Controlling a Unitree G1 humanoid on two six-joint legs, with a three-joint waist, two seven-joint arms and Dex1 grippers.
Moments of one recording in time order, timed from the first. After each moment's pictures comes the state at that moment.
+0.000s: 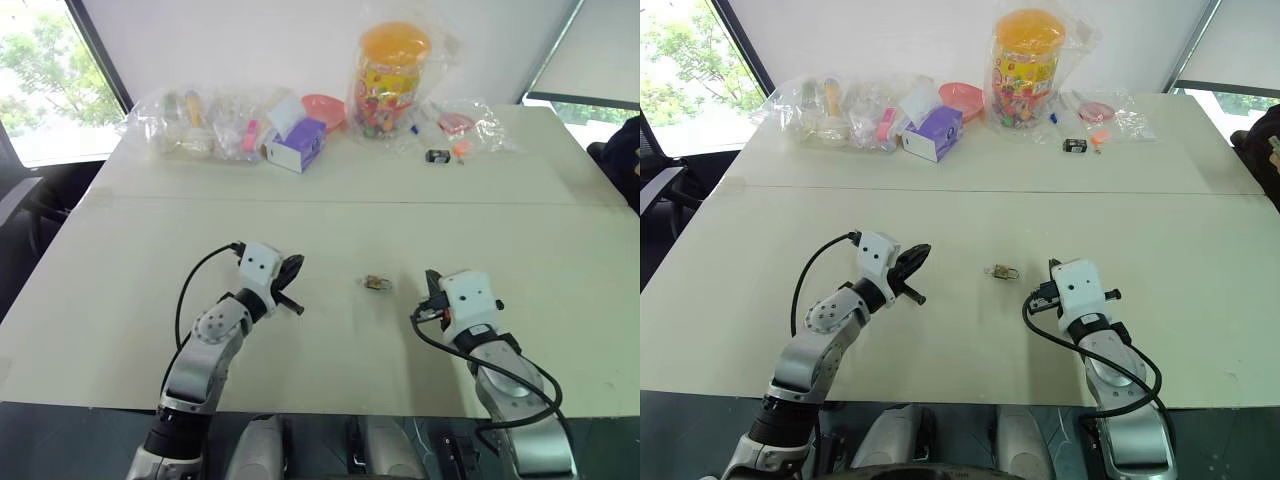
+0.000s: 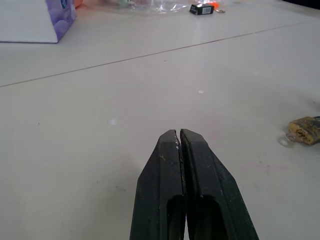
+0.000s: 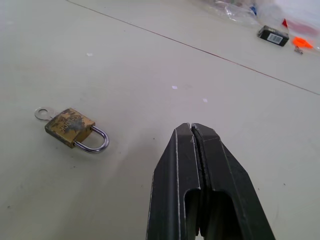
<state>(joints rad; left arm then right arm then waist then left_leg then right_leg) -0.15 0.19 -0.12 -0.21 -0.18 0.35 -0.41 0.16 -0.28 -0.01 -0.59 -0.06 0.46 0.22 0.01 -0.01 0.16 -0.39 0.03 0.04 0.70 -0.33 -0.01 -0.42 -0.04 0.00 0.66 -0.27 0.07</state>
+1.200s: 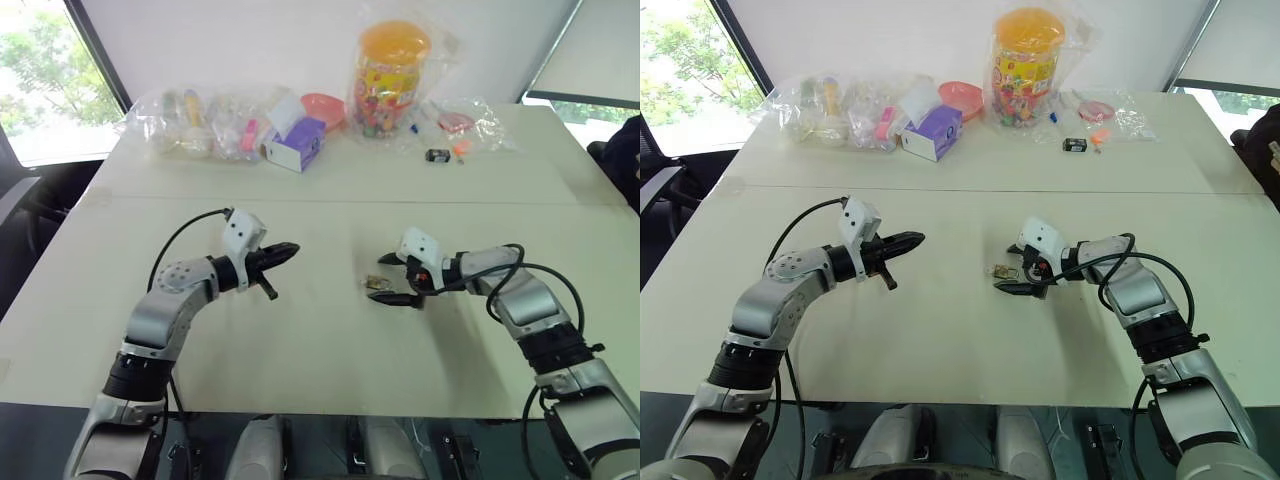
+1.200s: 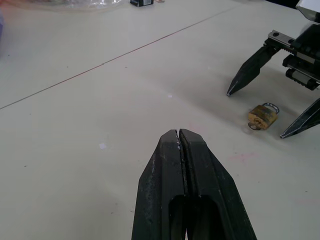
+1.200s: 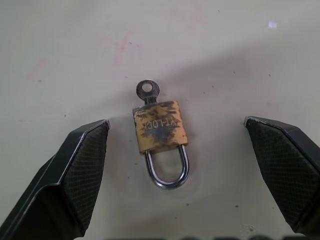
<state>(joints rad) -0.39 0.44 -0.06 -0.08 -0.36 0.49 -0.77 -0.54 -0.65 0.25 0.20 0.15 0.38 1.11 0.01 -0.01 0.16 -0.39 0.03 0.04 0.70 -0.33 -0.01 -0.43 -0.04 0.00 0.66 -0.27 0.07</state>
